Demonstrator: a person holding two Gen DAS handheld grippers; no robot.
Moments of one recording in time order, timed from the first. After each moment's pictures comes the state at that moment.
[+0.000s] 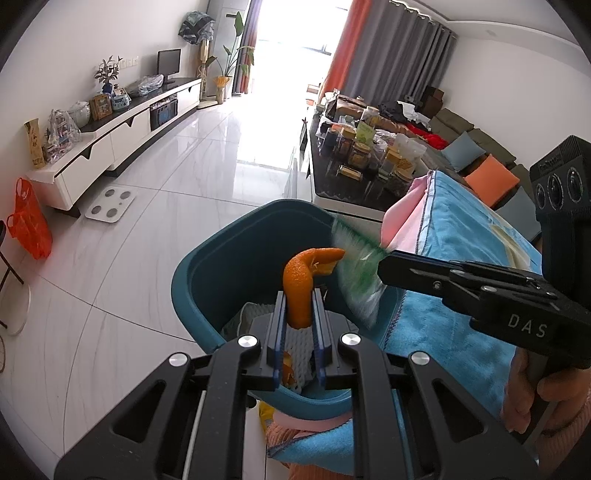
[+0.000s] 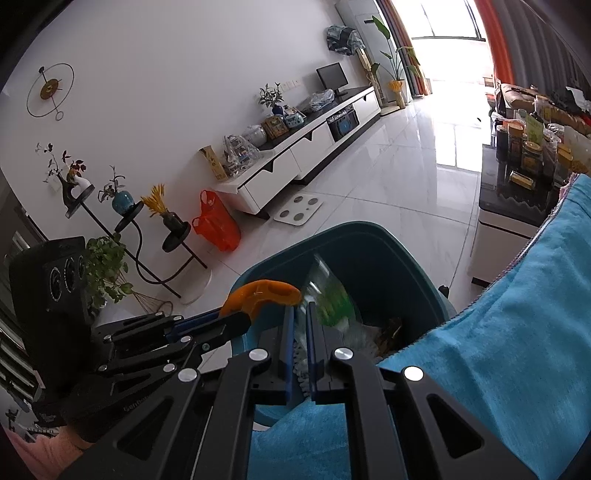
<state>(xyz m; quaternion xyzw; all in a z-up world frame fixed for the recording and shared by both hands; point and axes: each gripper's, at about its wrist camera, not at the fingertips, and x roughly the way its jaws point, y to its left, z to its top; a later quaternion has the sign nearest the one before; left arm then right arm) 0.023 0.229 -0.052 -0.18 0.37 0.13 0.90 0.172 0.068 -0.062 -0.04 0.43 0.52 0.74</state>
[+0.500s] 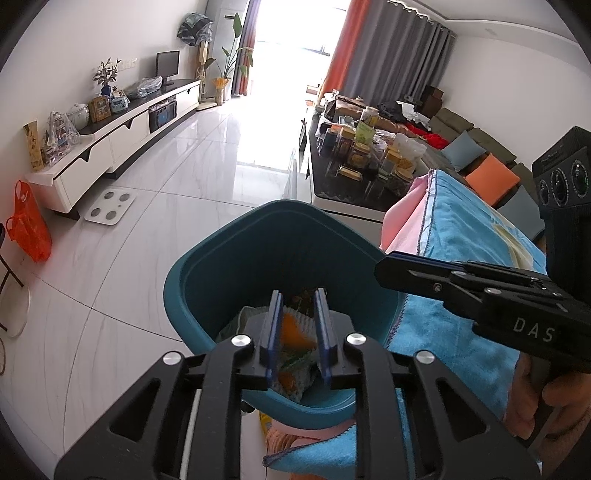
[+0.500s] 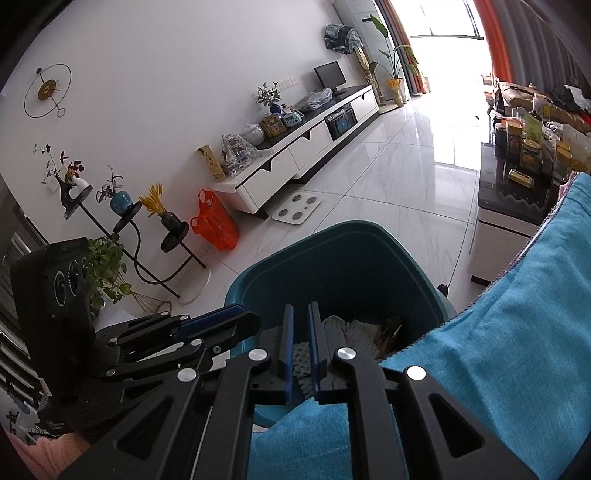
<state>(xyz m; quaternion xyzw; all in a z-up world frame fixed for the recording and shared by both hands) 0.028 0.227 -0.058 -0.18 0.37 0.12 0.91 0.176 0.068 -0.063 -0.04 0.44 0.52 0.74</state>
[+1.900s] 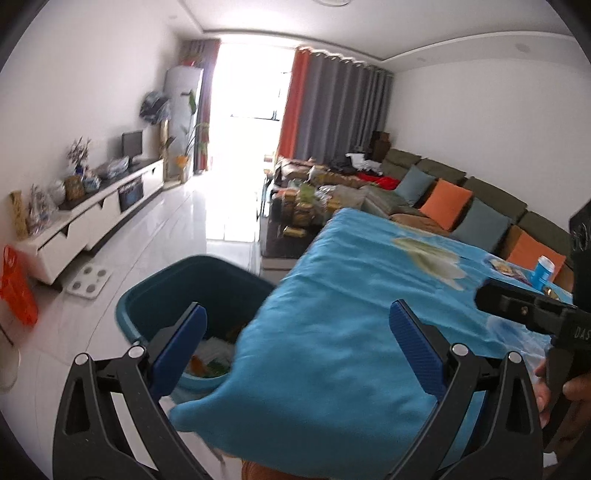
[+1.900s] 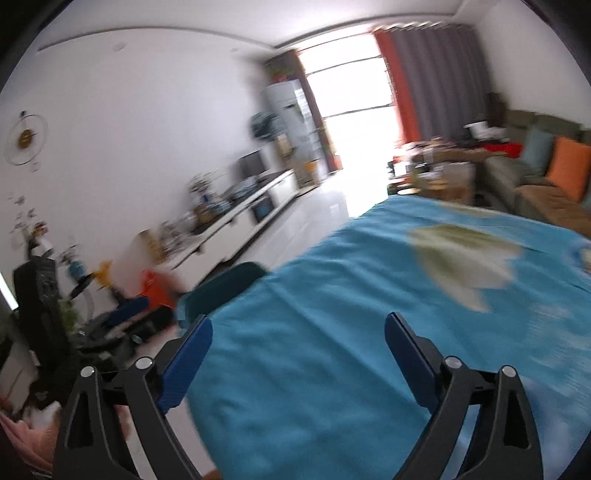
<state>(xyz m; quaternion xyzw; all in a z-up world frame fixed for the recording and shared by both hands) -0.028 0.096 -0.014 -0.09 0.22 0.07 0.97 0.100 -0.187 -0.021 0.04 0.30 0.36 0.88</state>
